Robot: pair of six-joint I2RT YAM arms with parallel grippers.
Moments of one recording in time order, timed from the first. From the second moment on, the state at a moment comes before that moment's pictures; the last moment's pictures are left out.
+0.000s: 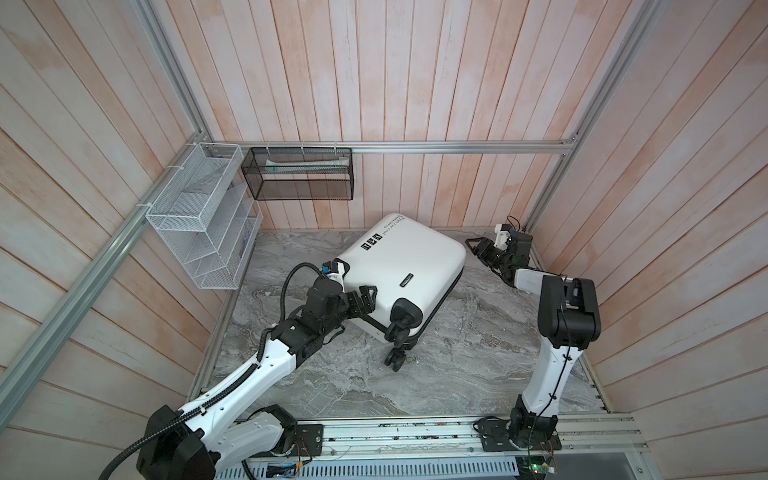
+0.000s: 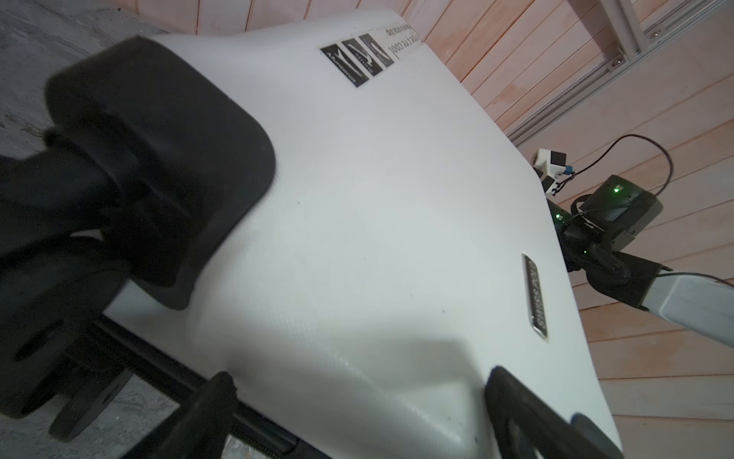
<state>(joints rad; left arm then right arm) -0.57 1.11 0.81 -0.18 -0.02 -0.66 -0.06 2.06 1.30 0.38 -0.64 0.70</state>
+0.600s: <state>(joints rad) -0.40 1.24 0.91 -0.14 0.10 -0.46 -0.02 2.00 1.14 0.40 -0.83 0.60</state>
